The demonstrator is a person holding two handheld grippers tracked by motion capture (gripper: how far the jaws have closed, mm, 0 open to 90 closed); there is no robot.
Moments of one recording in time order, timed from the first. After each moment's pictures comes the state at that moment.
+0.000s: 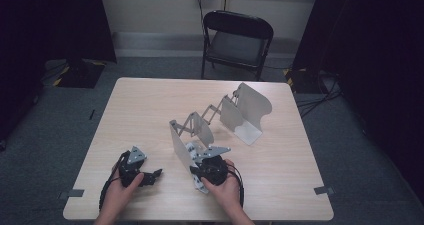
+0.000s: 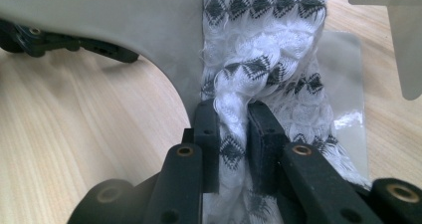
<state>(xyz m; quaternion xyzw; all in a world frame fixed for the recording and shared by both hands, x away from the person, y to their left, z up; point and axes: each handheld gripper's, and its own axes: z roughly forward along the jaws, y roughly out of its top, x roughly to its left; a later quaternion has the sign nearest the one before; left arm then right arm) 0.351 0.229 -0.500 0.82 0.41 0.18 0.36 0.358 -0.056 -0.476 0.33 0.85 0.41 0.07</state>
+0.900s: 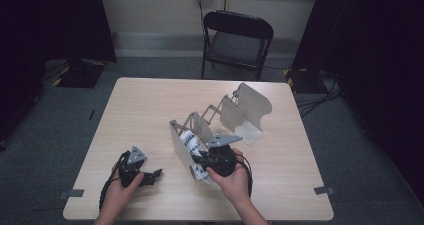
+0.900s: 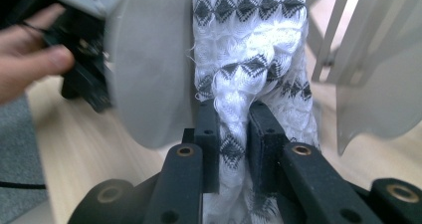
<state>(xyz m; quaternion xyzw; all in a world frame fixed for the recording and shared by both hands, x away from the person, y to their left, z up) 0.351 0.229 -0.500 0.82 0.41 0.18 0.36 0.357 -0.071 -0.411 0.31 0.83 0.45 0.08</state>
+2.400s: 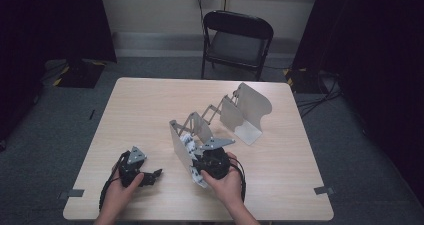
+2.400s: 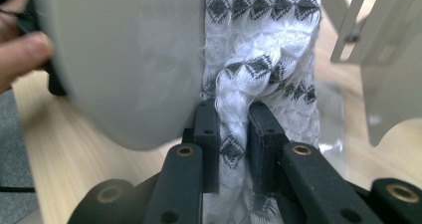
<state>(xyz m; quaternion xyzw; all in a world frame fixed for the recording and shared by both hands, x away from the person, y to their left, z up) 0.351 0.229 -0.500 0.82 0.41 0.18 0.36 0.357 -0.056 -0.433 0.34 0.83 0.44 0.07</state>
